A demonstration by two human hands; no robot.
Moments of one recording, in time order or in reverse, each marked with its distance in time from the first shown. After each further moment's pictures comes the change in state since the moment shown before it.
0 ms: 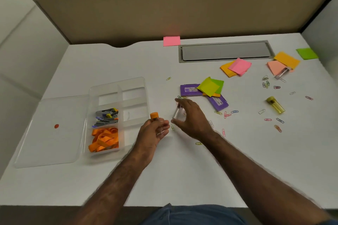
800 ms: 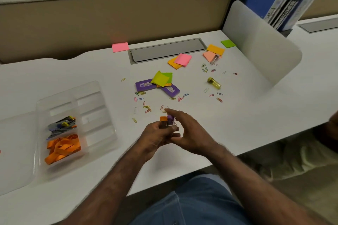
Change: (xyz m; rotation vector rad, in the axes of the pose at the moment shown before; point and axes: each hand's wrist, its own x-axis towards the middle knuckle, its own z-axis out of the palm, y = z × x) left_hand -0.059 -0.065 0.076 0.352 -0.527 -0.051; right_hand -0.178 0.010 -0.077 0.094 0.038 0.045
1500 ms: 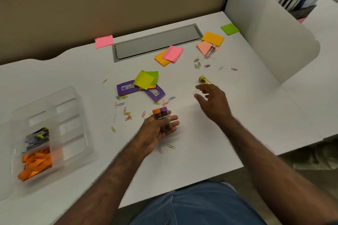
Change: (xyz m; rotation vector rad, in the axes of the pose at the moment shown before) left_hand 0.106 0.020 0.076 -0.224 0.133 -0.168; right_hand 0.074 0.158 -0.122 0.041 0.398 0.272
